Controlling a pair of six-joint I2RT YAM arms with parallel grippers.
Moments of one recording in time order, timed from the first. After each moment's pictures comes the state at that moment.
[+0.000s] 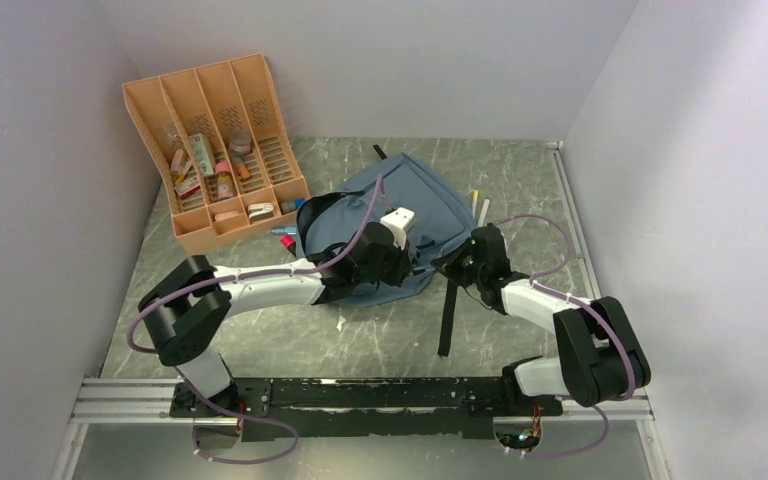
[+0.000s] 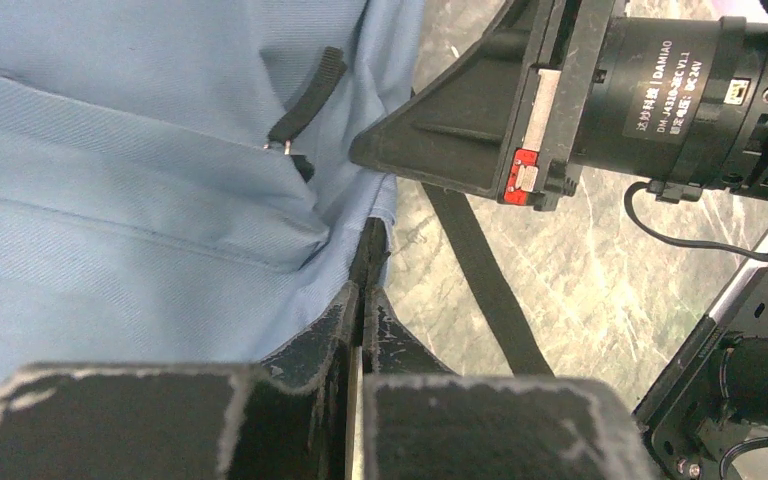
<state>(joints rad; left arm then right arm) -1.00 1.67 0.99 0.18 -0.07 -0.43 0.30 1.34 0.45 0.21 -0.10 1.00</state>
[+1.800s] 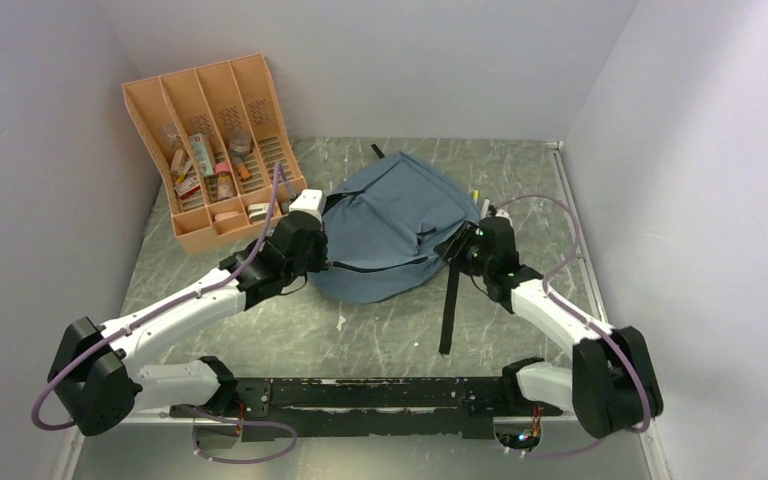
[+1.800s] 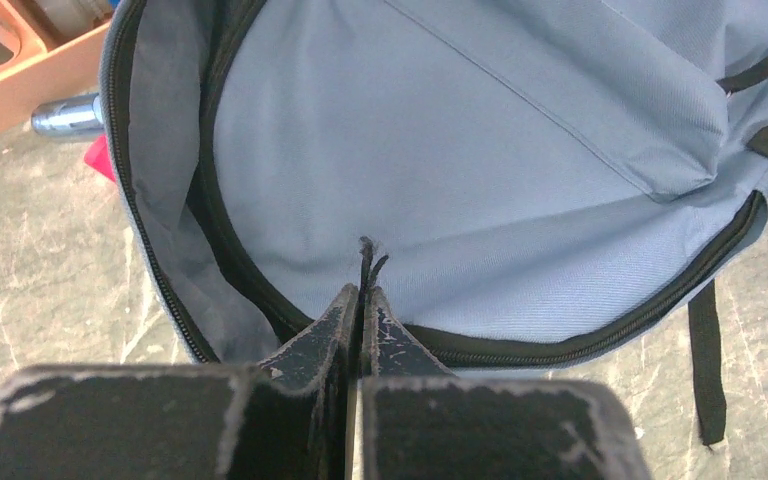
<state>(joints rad) -0.76 1.18 0.83 -0.29 -0.36 -0.49 0.30 1.22 0.52 0.08 -0.07 0.77</state>
